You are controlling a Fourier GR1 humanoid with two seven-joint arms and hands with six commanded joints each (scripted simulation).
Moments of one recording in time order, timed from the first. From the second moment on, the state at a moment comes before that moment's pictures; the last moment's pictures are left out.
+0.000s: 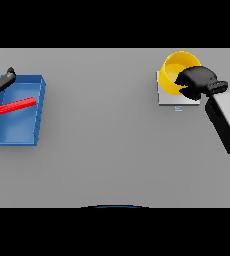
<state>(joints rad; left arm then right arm) -0.49 0.54 0.04 -1.21 -0.15 -0.14 0.53 -0.84 -0.50 0.44 -0.74 0.81 0.26 -0.17</state>
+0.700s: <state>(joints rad) -0.47 0.54 0.05 -1.23 -0.13 -0.16 0.52 -0.87 -0.48 0.40 -0.65 0.77 0.31 -0.15</state>
